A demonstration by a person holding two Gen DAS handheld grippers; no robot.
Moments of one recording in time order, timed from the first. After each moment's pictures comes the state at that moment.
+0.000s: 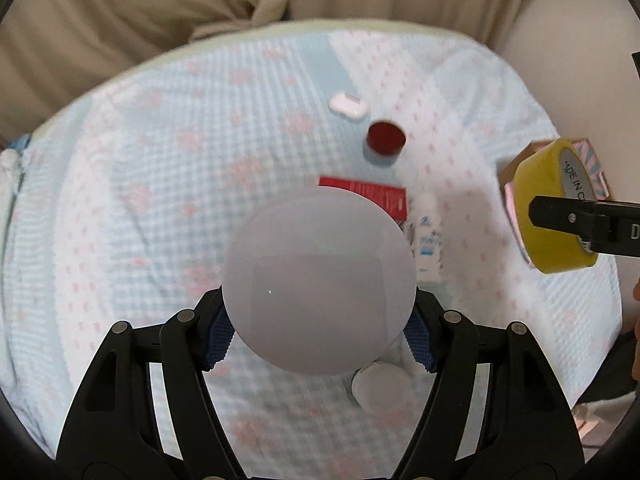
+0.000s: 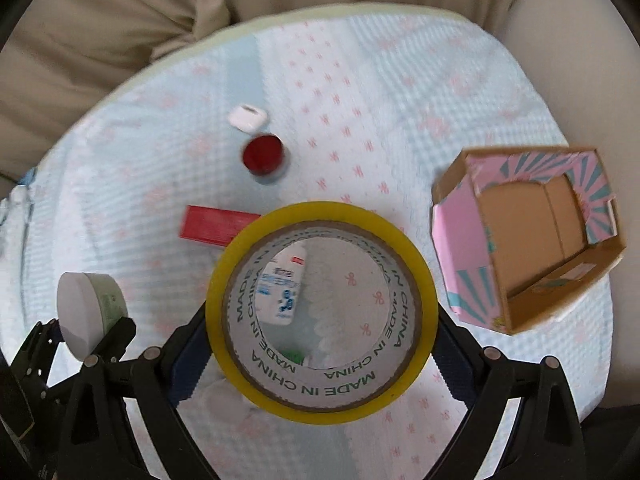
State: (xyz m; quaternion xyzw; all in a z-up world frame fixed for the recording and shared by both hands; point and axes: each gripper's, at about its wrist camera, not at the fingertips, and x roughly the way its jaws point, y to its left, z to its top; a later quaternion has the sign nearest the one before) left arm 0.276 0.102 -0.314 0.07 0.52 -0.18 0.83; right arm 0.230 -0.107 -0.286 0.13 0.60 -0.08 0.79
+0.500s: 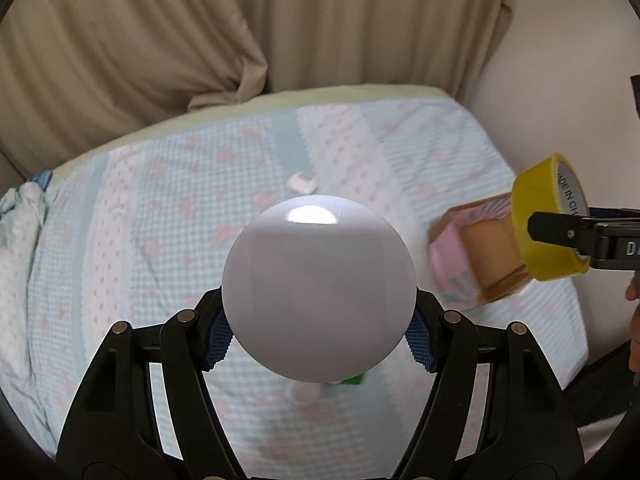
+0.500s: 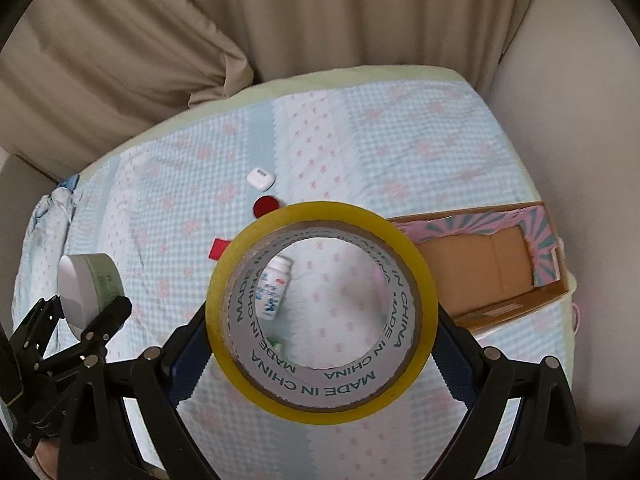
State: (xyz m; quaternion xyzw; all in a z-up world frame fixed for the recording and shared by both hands) left arm 0.227 0.017 -0.176 0.06 0.46 -0.17 0.87; right arm 0.182 -0.196 -0.170 0.12 0.55 -0.04 0.83
